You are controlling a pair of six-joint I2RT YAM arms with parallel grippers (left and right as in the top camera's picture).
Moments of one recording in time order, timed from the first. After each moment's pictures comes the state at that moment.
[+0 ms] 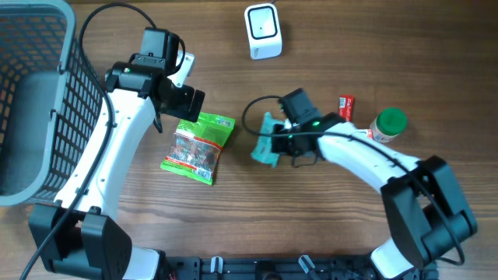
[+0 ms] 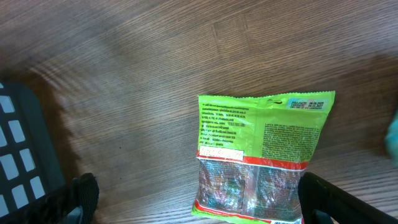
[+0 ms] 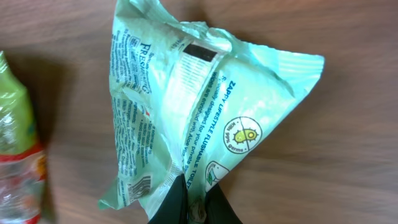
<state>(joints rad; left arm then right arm) -0.20 1.63 1.43 -1.02 -0.11 0.14 0.50 1.75 0.99 -0.47 -0.19 0.59</state>
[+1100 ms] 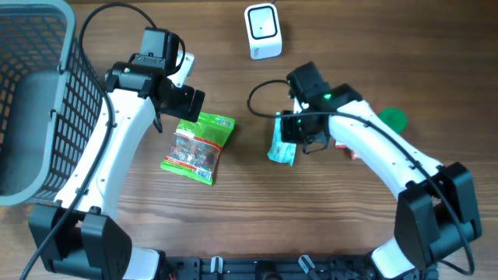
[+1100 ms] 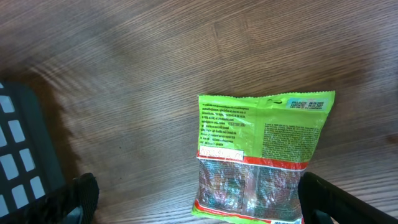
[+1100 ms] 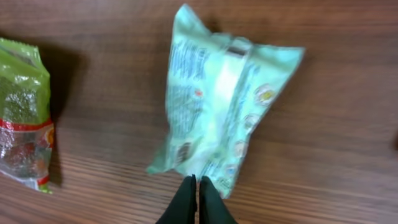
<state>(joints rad) -0.20 1.63 1.43 -1.02 -0.11 0.14 0.48 1.73 1.23 -0.84 -0.16 0.50</state>
